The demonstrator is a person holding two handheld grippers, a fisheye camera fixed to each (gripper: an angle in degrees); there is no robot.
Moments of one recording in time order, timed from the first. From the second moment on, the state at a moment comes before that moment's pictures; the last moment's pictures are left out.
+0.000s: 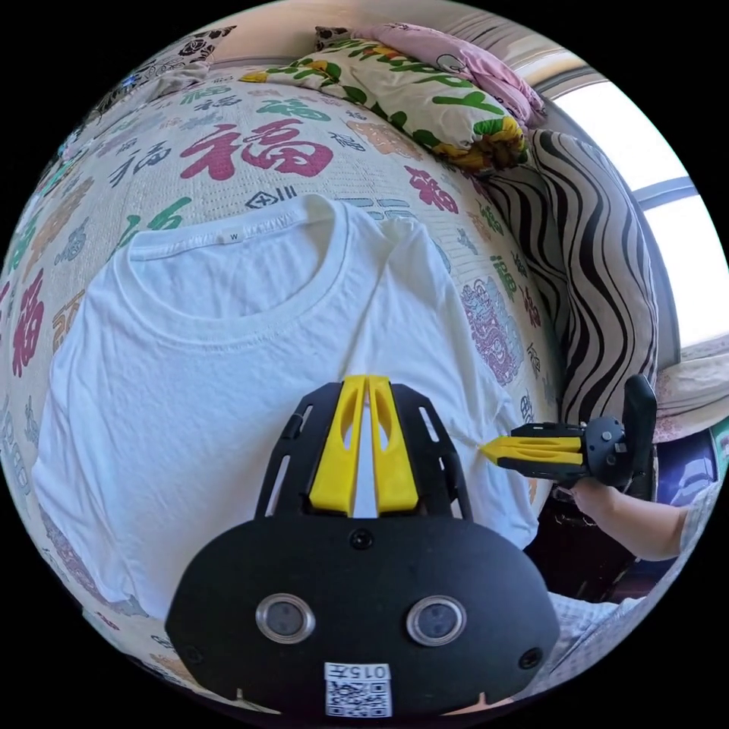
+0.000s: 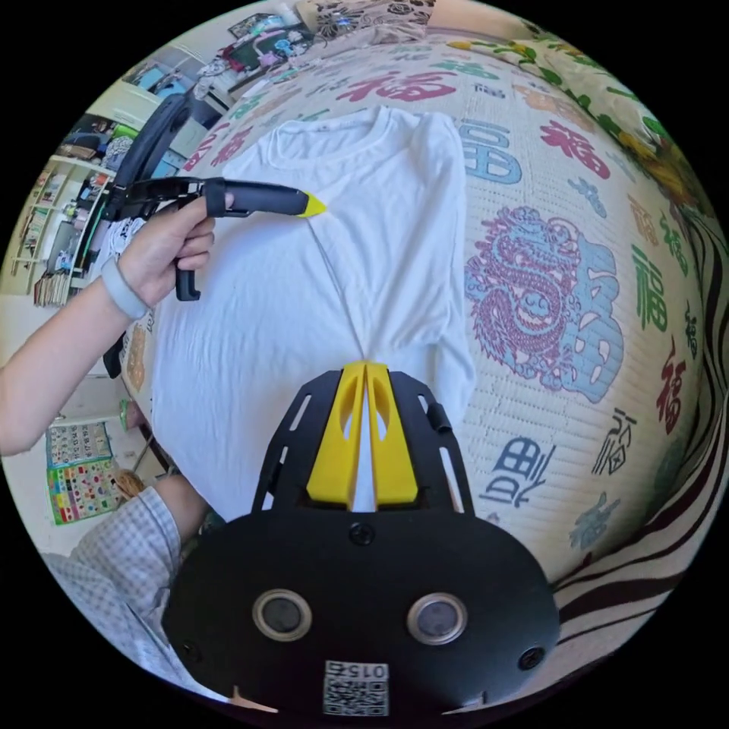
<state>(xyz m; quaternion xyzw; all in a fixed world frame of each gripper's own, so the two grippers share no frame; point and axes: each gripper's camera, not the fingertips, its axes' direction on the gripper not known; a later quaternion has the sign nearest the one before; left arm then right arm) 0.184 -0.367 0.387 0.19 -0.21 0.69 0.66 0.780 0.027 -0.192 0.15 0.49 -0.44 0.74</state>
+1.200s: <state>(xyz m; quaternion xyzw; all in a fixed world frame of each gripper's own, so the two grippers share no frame) 0.031 -0.376 0.108 0.30 -0.04 0.49 0.82 0.555 -0.078 0.283 -0.03 0.65 -0.50 0.58</state>
